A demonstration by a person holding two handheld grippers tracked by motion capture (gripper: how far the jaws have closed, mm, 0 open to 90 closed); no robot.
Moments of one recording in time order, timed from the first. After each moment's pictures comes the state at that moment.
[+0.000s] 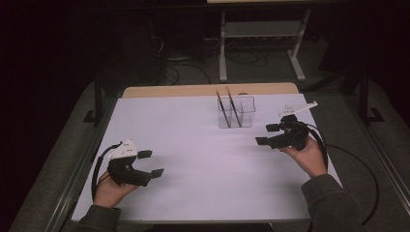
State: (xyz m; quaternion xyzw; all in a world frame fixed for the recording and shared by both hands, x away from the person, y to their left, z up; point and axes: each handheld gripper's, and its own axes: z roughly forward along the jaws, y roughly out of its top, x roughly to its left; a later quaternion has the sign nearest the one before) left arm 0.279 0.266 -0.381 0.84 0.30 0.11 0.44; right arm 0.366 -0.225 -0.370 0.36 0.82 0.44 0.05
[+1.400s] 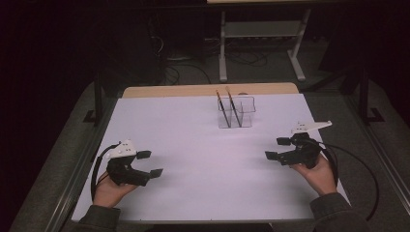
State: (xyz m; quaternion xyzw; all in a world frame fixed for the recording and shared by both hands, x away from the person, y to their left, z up) left arm 0.282 0.272 -0.386 0.84 0.31 0.10 0.44; right arm 0.326 -0.250 -0.395 0.38 0.81 0.44 0.06
